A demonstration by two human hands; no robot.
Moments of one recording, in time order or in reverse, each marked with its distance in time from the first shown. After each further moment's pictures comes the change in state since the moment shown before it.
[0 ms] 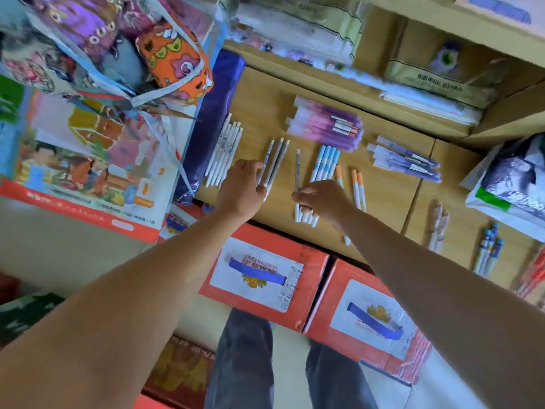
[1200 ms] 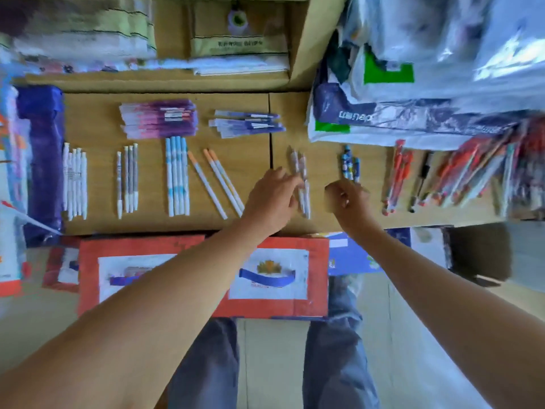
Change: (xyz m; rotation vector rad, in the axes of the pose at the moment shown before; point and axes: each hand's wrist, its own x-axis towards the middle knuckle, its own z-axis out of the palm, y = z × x) left_hand -0.066 0.254 0.134 0.128 -0.222 0.598; right_hand -0.122 0.230 -0.162 0.029 0.614 -0.132
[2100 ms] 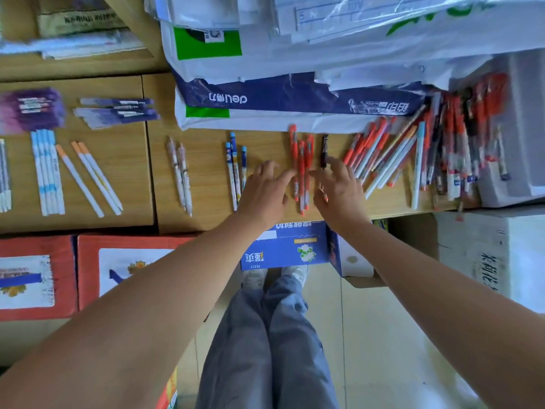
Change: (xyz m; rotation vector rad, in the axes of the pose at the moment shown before) left_hand 0.104 0.186 0.139 0.195 -0.149 -0.114; right_hand 0.040 0.177 -0.158 -0.443 -0.059 -0.245
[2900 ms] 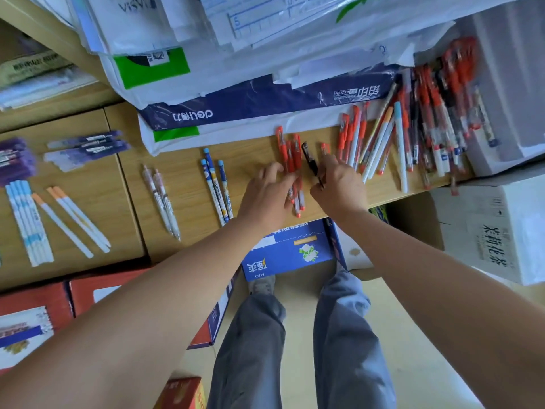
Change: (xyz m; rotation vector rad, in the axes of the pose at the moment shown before) left_hand 0.025 0.018 0.009 0.052 -0.037 0.183; right_hand 0.012 0.016 -0.003 0.080 0.070 0.307
